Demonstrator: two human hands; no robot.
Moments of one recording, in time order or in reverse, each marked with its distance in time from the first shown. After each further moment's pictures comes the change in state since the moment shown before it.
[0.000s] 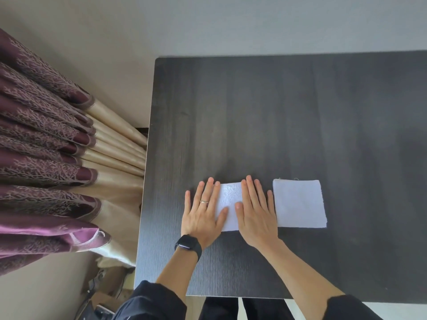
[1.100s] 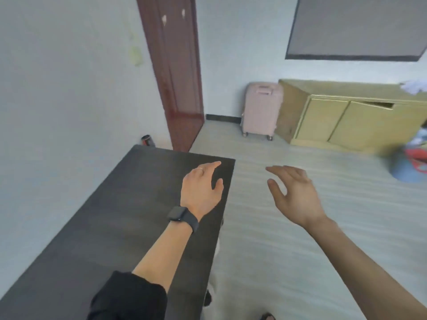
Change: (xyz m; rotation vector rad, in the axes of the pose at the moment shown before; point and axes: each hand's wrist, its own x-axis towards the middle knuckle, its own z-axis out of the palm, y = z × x) left_hand -0.127 0.522 -0.225 -0.241 0.033 1.434; right_hand -0.455 0.180 -0.328 0.035 1.010 1.097
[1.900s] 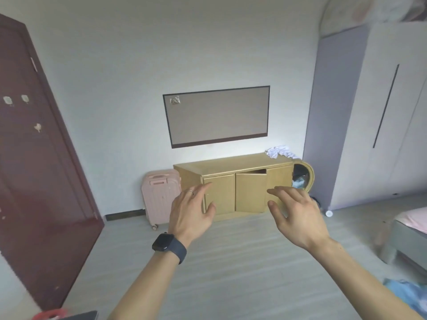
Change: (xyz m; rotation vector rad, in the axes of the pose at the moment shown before) left_hand 0.336 0.419 0.180 -0.184 0.030 0.455; right_hand 0.152 0.403 -0.284 -0.335 0.362 0.280
